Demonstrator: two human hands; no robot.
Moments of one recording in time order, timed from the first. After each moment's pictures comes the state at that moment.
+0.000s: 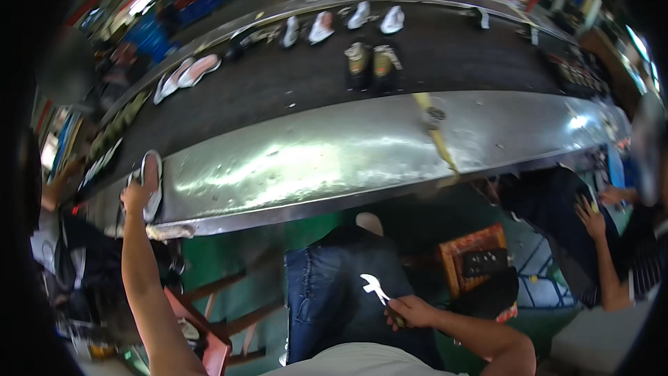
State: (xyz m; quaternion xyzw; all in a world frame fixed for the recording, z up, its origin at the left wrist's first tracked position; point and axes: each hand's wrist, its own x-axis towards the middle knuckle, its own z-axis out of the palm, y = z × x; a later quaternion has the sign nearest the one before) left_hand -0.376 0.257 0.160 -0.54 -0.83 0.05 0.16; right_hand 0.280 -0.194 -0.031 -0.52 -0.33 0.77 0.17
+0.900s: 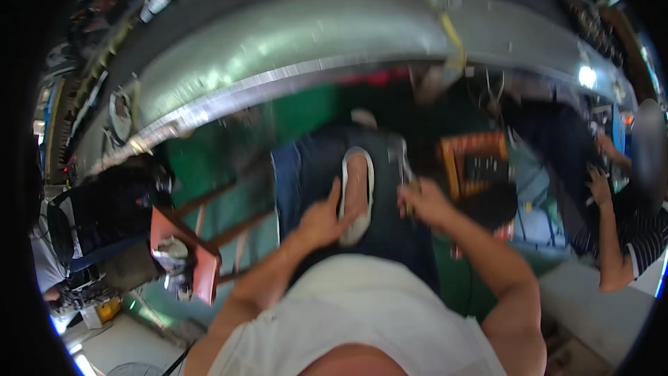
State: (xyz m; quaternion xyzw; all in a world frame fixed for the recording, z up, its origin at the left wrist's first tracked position) left_hand 0.001 -0.137 0.037 -0.71 -0.52 0.09 -0.46; right_hand 0.273 -0.204 0.027 -0.65 -0.28 0.64 0.29
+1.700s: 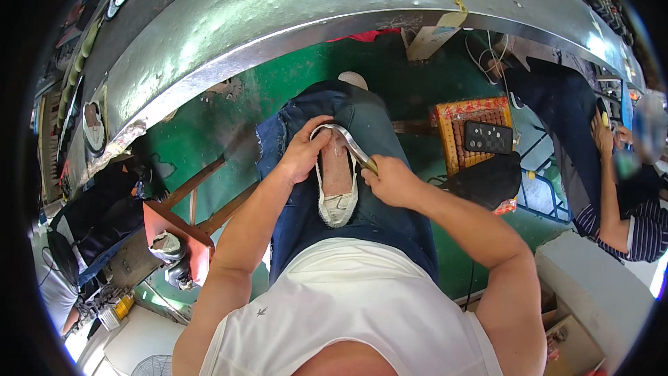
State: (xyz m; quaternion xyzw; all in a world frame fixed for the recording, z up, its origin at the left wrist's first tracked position) left_hand 0.037 -0.056 -0.055 -0.42 -0.43 -0.16 -0.78; right_hand 0.244 -0.171 0.011 -0.64 -0.40 0.65 0.12
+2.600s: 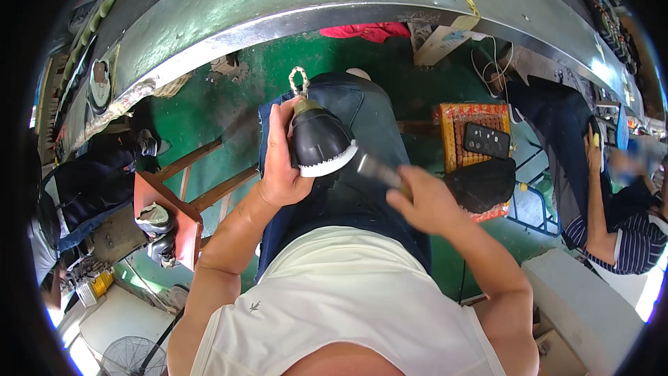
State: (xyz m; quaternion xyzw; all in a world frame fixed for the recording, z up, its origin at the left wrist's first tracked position) left_hand 0.004 -0.108 0.028 -0.78 -0.22 -0.47 -0.35; right_hand 0.258 -0.233 0.074 -0.70 -0.50 0.48 0.13
